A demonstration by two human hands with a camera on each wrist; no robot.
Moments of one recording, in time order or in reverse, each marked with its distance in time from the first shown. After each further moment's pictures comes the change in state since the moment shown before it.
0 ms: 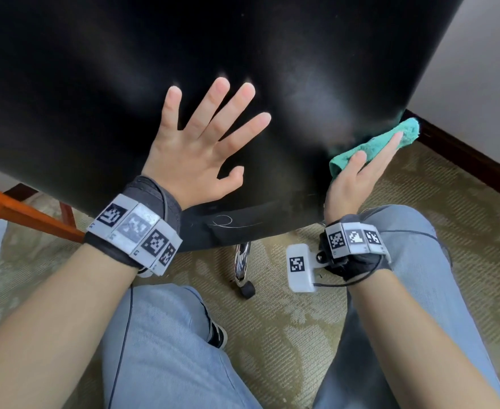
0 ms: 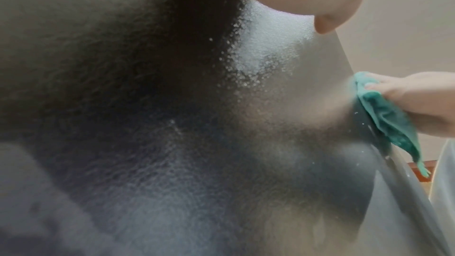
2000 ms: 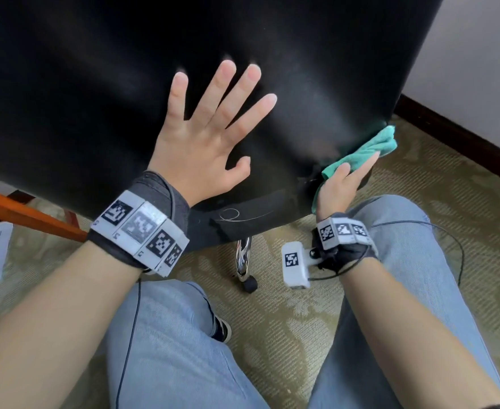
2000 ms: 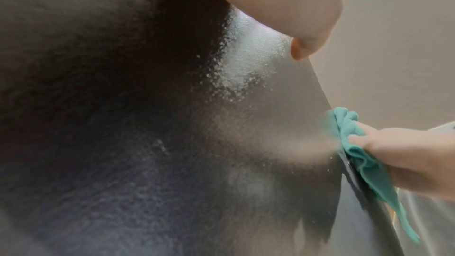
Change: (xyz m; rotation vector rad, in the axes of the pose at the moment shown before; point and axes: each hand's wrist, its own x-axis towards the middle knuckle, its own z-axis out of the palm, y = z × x) left_hand 0.017 0.014 -0.012 0.025 -0.096 -0.009; right_hand -0.012 0.024 -0.001 0.012 -0.021 0.337
